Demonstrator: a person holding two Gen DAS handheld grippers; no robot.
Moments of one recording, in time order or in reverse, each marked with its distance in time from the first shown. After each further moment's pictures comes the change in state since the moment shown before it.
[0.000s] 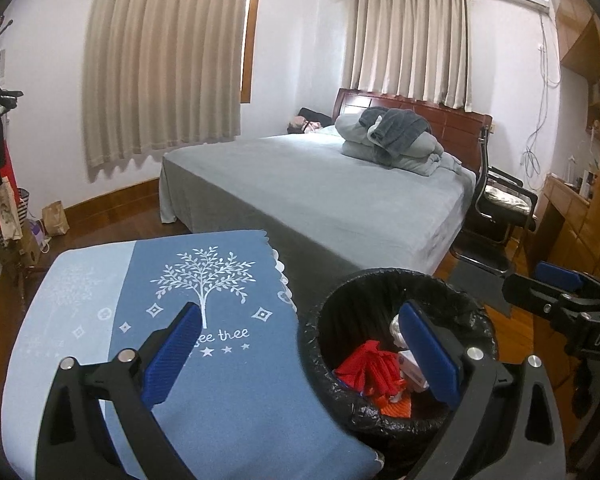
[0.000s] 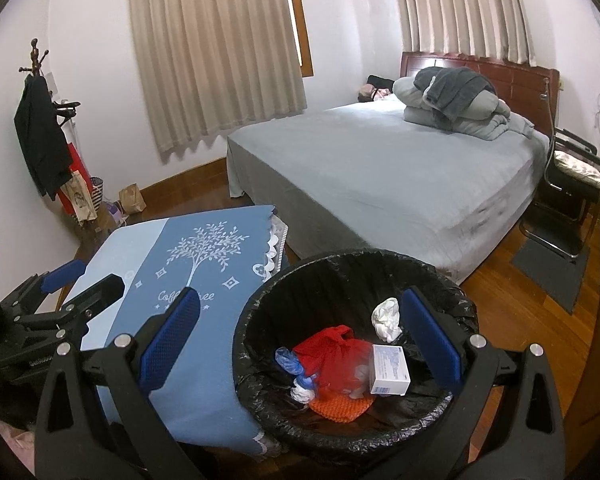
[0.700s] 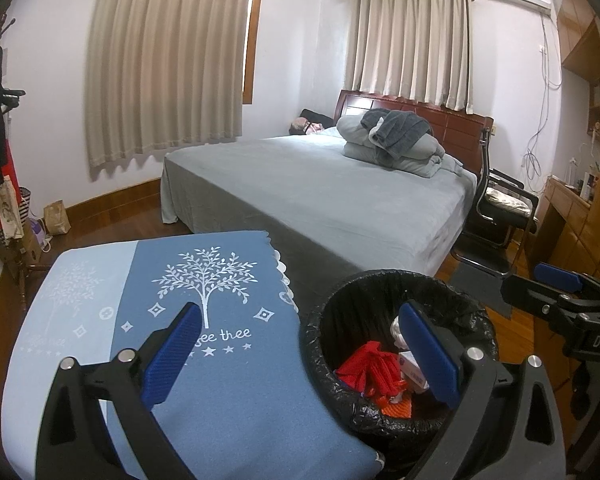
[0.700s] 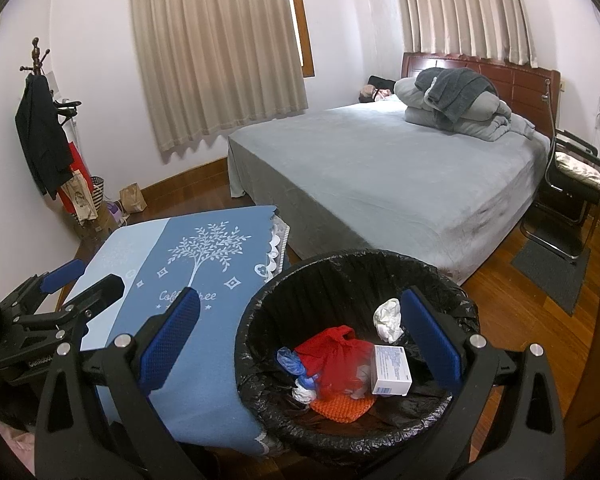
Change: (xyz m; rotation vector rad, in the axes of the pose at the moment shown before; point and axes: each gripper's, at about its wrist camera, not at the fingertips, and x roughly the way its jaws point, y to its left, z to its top) left arm 0.002 0.001 -0.001 0.000 0.000 -0.001; right arm 0.001 0.002 0.001 -0.001 0.001 0.000
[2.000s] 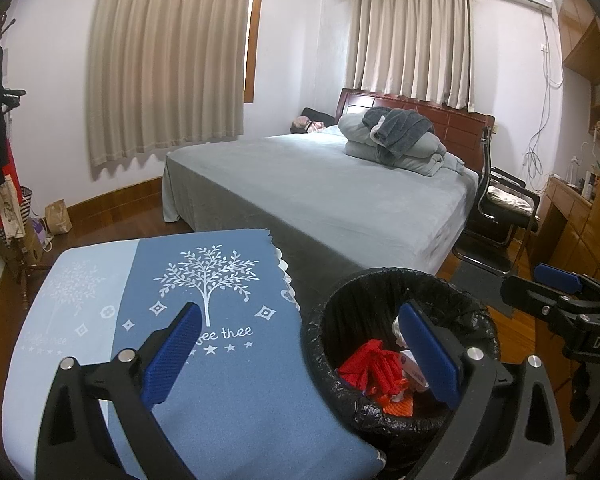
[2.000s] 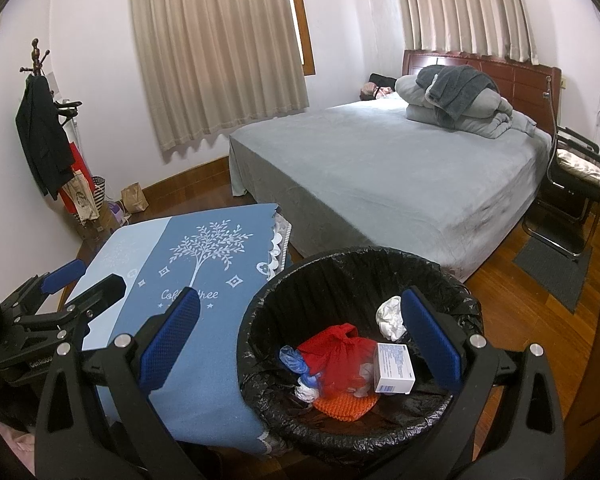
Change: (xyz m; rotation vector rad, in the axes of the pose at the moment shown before) left arm 0.000 0.001 -0.001 0.001 -0.001 0.000; right arm 0.001 0.002 0.000 0.000 0.001 0.000
